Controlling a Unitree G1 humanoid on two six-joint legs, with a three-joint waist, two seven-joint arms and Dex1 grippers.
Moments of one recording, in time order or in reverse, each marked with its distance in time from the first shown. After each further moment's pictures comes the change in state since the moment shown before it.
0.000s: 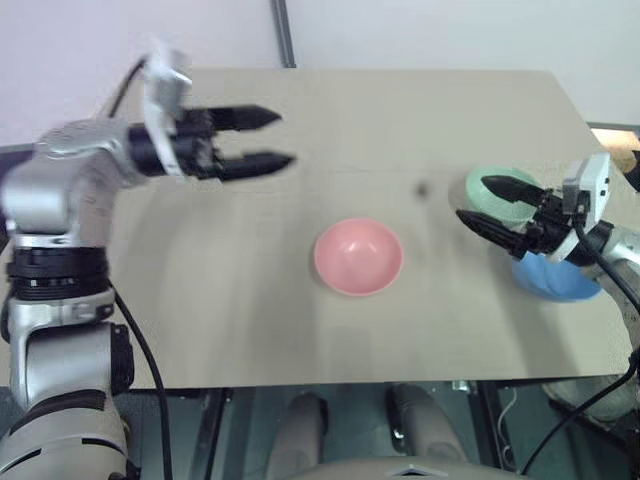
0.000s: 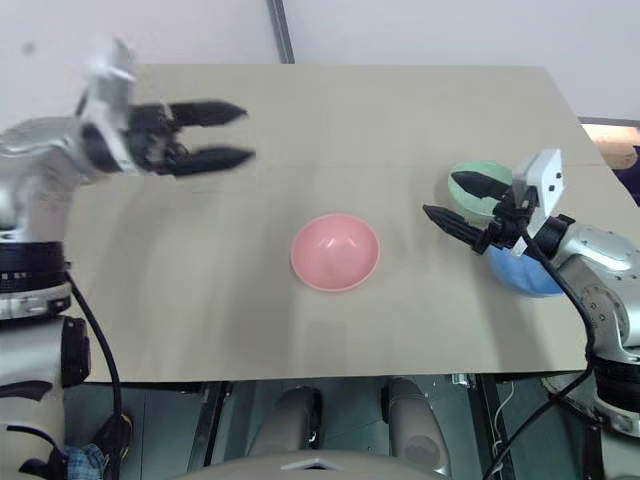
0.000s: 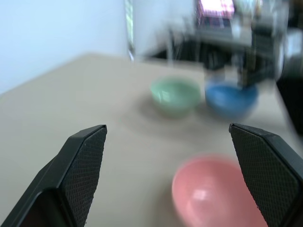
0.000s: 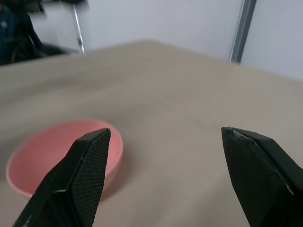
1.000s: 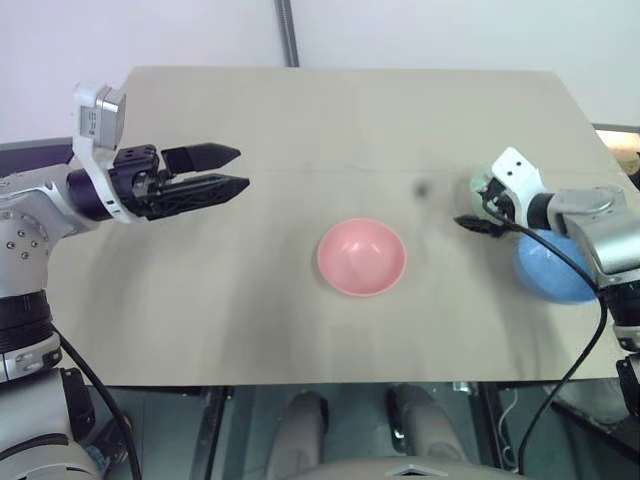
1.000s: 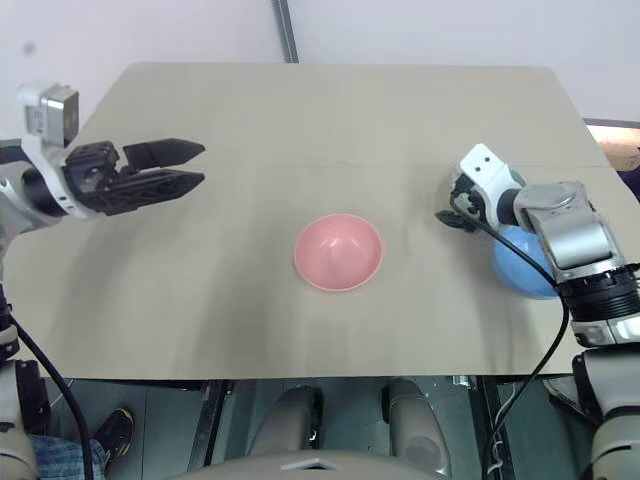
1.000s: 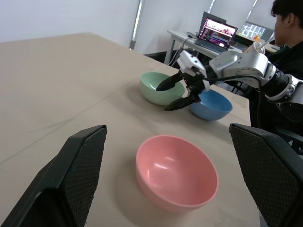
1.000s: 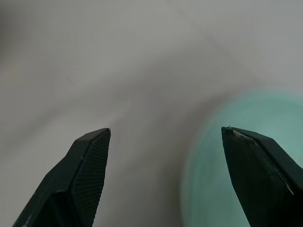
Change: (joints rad) left arm 0.228 0.104 0.081 -0.105 -0.128 0.082 -0.037; right arm -0.408 -0.059 0.420 0.445 -0.514 0.209 -0.016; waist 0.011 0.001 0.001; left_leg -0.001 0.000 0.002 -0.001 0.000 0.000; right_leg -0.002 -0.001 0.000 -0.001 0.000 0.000
